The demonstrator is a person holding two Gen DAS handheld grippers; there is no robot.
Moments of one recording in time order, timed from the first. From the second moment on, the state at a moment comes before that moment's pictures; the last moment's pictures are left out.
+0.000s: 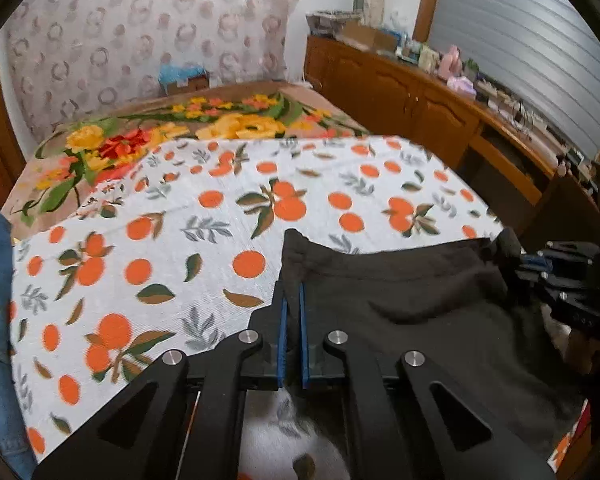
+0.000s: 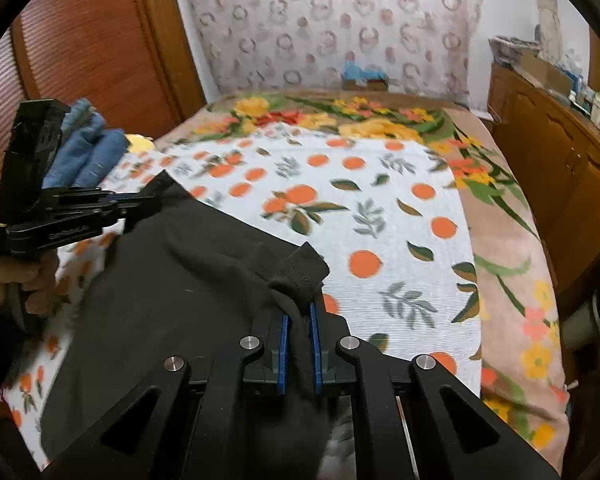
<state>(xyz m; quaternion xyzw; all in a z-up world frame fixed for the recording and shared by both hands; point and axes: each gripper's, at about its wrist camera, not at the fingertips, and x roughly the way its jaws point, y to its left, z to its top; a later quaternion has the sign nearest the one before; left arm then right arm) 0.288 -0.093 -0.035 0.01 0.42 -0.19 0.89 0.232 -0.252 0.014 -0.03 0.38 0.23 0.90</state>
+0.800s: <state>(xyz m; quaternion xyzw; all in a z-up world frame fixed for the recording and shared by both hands) 0.104 -0.038 0.149 0.01 0.18 -0.19 0.97 0.030 -0.249 0.145 -0.04 0.15 0.26 0.95</state>
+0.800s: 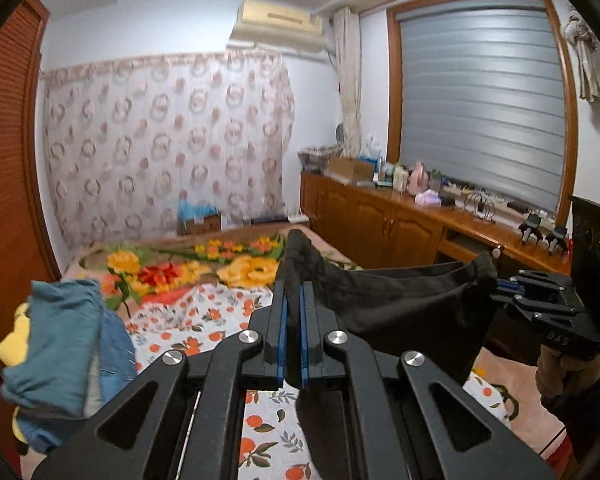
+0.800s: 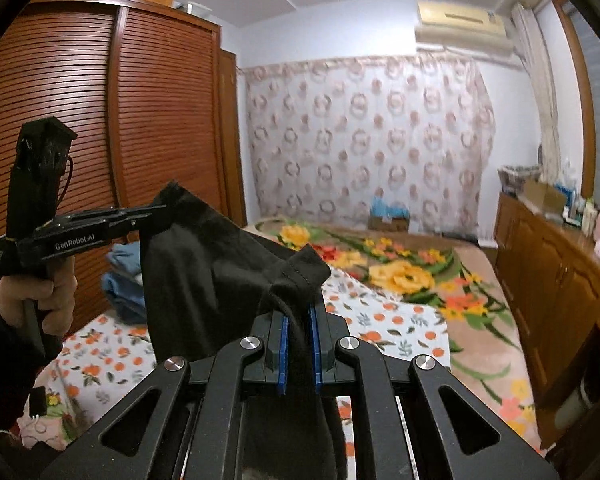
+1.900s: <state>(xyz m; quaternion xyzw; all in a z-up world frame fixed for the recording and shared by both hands) 0.220 -0.007 0.021 0.04 0.30 -0.08 0.95 0.223 -0.242 0.025 -0.12 0.27 0.26 0.92</state>
